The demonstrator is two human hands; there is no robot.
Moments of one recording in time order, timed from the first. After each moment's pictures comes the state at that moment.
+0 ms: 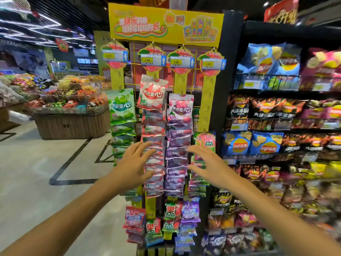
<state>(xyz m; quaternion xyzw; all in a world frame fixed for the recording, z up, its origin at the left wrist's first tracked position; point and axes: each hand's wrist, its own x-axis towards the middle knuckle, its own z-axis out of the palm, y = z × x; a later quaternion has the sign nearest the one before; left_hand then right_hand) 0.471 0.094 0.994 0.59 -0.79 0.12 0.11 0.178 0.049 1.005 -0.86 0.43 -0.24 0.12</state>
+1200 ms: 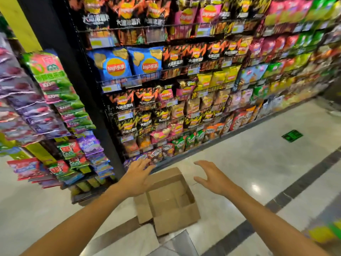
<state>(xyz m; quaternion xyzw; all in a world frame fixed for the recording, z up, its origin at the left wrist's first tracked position) -0.017 0.164 0.721 0.43 -0.90 -0.09 -0.09 -0.345 0.242 0.727 -0.71 0.66 -0.09 0.23</state>
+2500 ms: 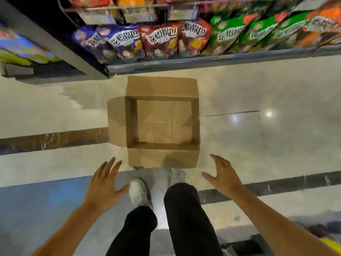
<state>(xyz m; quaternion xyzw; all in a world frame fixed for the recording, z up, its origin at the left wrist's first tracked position) -0.088 0.140 0.220 0.70 -0.56 -0.41 -0.15 -0.482 0.069 0.189 -0.62 0.64 0.19 0.42</state>
